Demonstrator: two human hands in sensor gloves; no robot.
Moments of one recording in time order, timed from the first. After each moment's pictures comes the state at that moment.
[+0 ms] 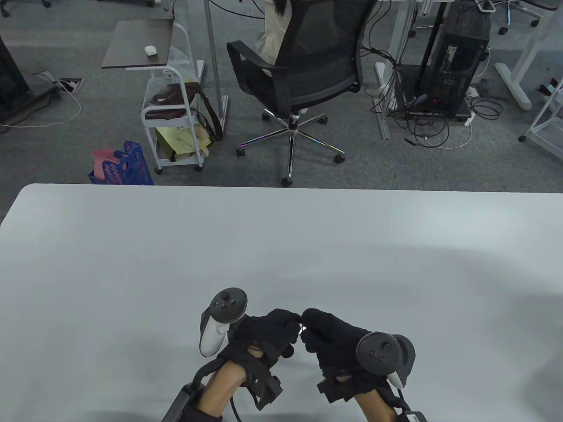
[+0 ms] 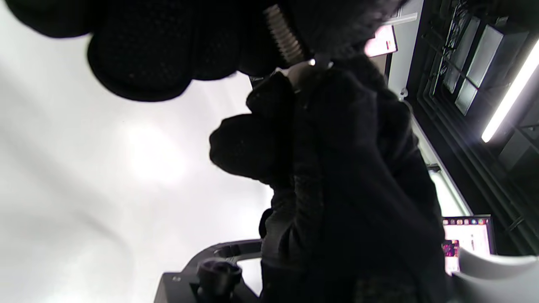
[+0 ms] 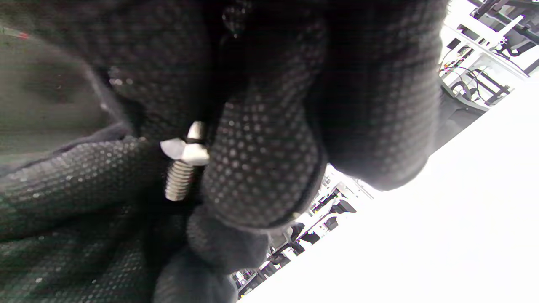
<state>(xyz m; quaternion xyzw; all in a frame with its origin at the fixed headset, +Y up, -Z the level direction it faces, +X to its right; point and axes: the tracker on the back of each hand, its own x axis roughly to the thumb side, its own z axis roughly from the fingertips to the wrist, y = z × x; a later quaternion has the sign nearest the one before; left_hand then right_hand) -0.095 -0.707 -0.321 -0.24 -0.16 0.59 0.76 0.125 -0.687 -0.284 0.19 -0.18 0.87 0.41</state>
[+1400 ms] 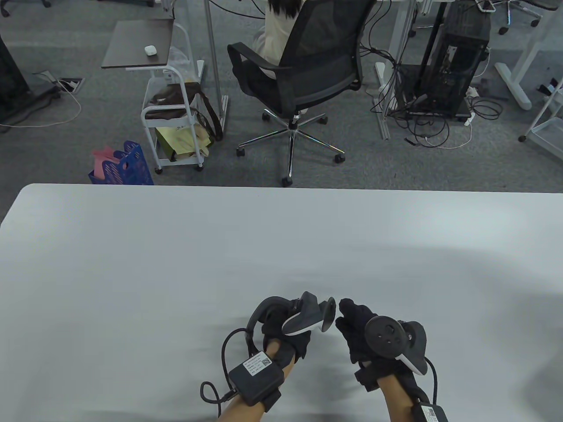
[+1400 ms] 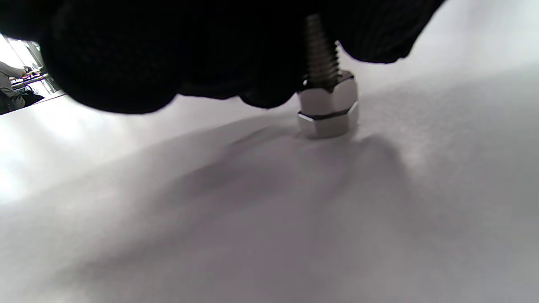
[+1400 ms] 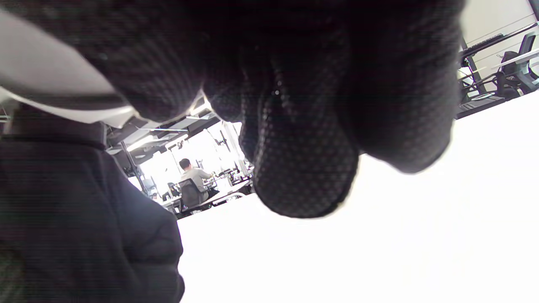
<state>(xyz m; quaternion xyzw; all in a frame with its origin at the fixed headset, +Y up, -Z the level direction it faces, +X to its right) 0.007 -0.746 -0.367 -0.12 -0.13 -0.14 0.97 0.170 -0.697 -0.309 0.12 -0.13 0.96 0.21</state>
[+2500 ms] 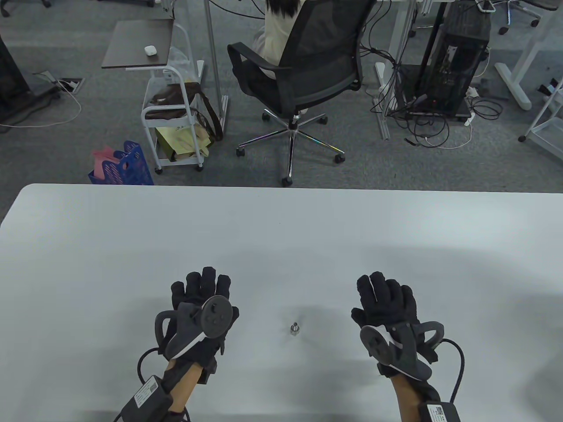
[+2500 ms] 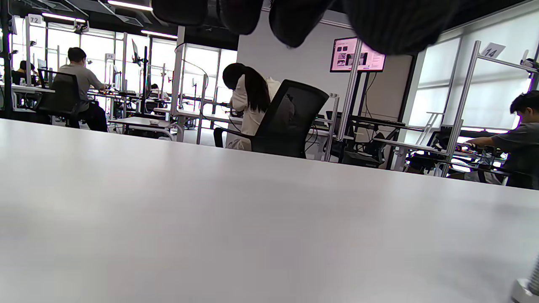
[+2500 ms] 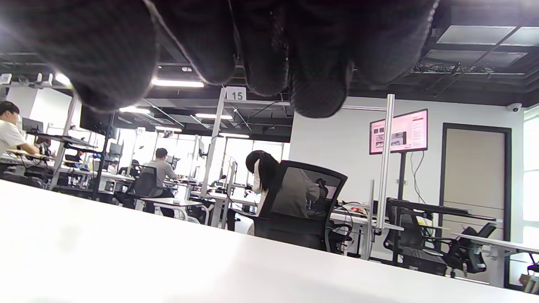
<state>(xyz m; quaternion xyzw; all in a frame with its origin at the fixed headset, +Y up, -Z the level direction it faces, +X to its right) -0.177 -0.687 -0.327 0.05 -0.06 0.07 0.99 0.177 -0.674 -0.300 0.10 -0.25 0.96 -0.06</state>
